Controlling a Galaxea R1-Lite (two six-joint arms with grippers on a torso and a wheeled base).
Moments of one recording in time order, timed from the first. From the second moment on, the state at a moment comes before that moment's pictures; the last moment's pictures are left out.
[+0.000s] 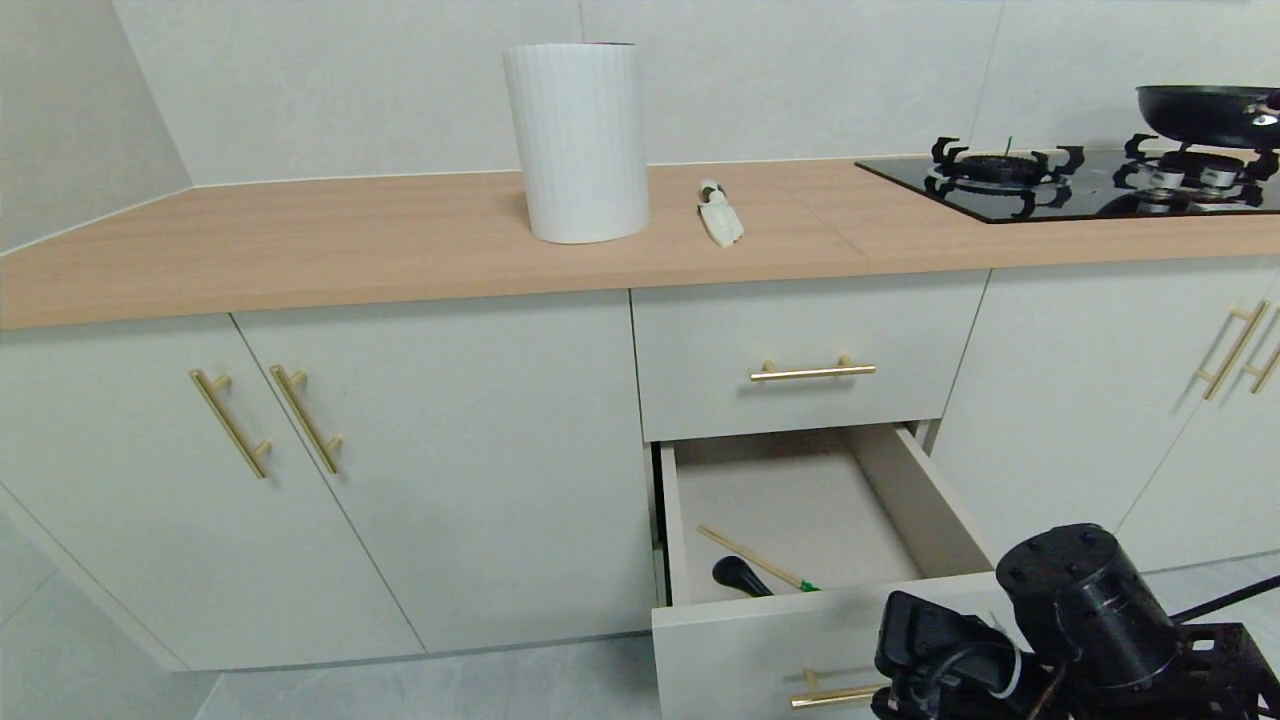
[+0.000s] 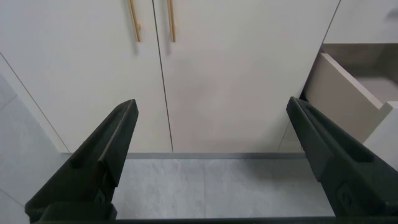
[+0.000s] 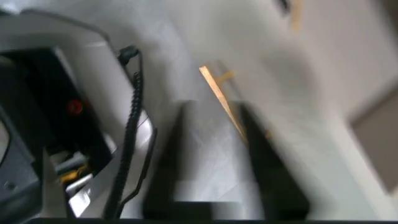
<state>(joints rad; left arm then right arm) 0.00 0.00 0.00 -0.01 0.09 -0.02 0.74 1.63 -0.43 -0.41 0.05 -0.42</state>
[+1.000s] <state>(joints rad) 0.00 0.00 0.00 -0.01 0.09 -0.02 0.64 1.87 -0.55 -0.53 0.00 -0.42</state>
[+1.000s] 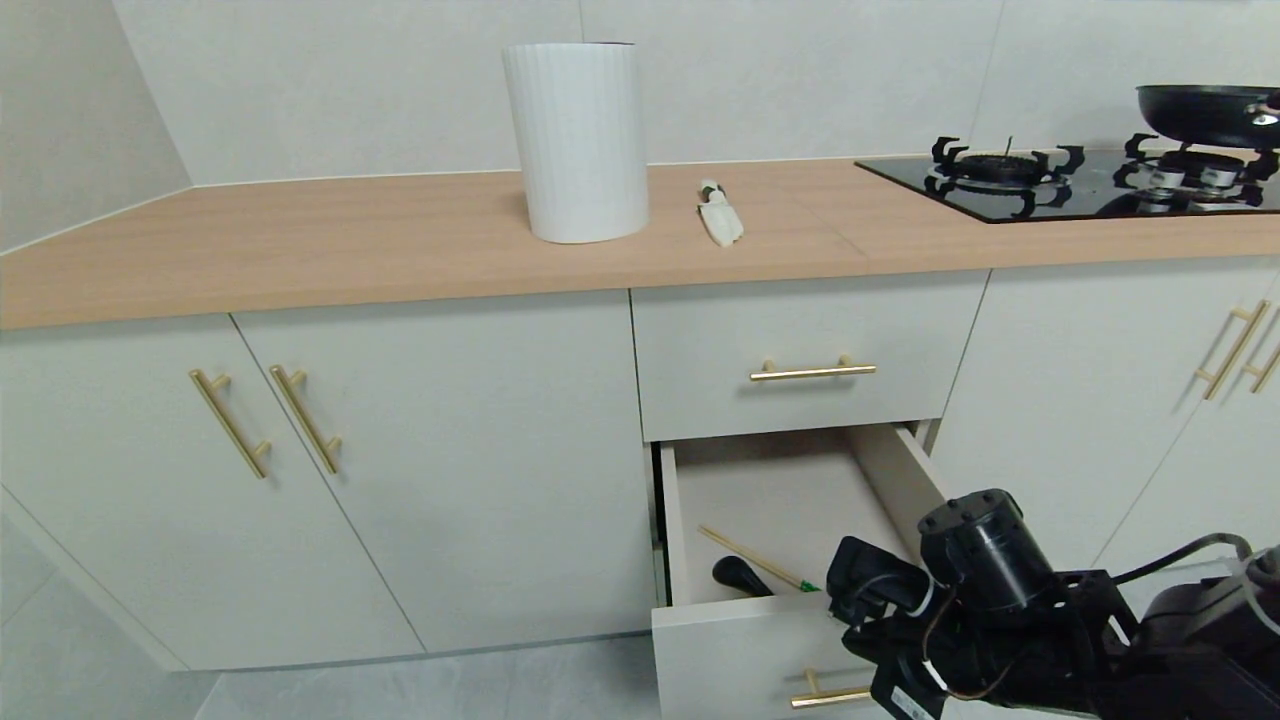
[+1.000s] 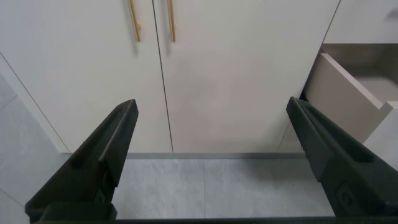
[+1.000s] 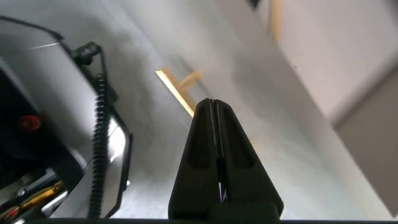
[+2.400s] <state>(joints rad) 0.00 0.00 0.00 -0.01 0.09 -0.02 0.55 2.13 -0.90 -0.54 -0.05 -0.42</state>
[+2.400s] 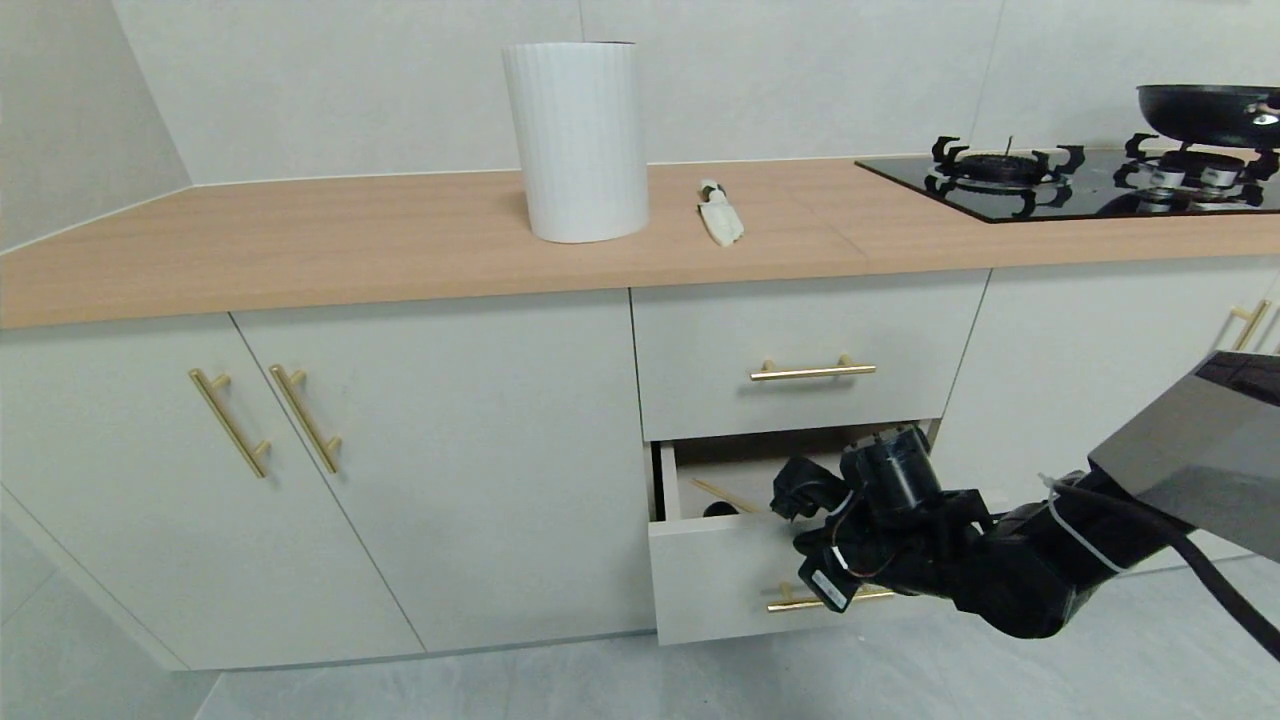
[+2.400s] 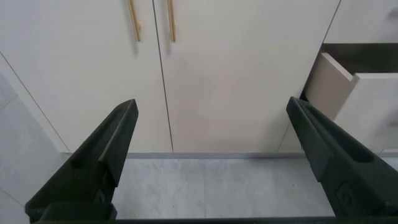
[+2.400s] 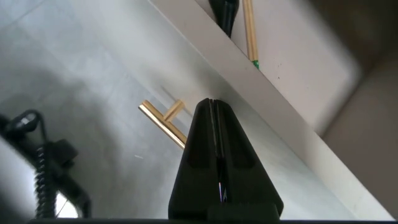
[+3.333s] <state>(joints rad) 0.00 0.00 0.00 -0.01 0.09 -0.02 0.51 2.25 -1.13 -0.49 -0.13 -0.37</state>
